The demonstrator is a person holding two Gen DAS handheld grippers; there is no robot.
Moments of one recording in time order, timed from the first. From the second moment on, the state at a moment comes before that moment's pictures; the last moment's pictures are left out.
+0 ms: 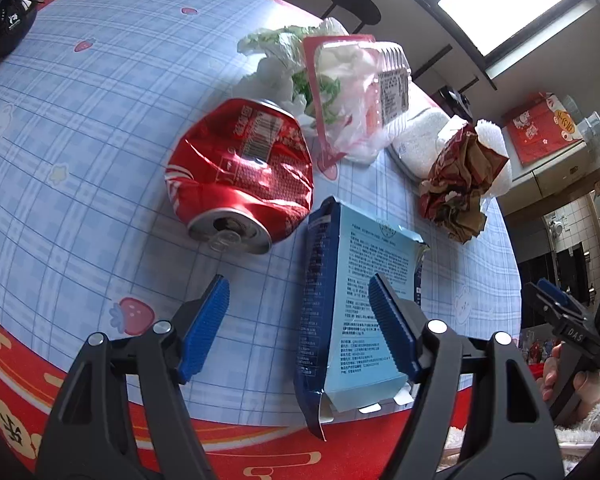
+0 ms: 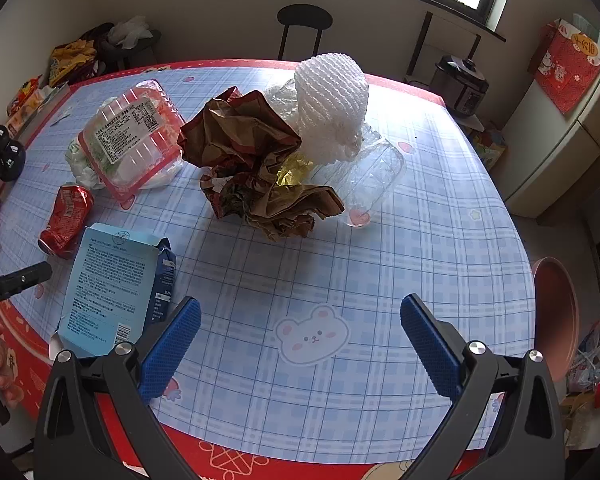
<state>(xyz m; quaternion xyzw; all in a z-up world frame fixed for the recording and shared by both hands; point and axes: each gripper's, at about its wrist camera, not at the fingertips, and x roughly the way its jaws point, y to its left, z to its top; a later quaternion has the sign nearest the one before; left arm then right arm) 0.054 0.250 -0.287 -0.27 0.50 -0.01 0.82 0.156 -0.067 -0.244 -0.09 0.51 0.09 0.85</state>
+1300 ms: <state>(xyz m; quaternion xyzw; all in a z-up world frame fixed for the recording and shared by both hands) 0.137 0.328 -0.327 -0.25 0.54 -0.12 0.79 0.145 0.064 -0.321 -0.05 0.60 0.17 0.78</state>
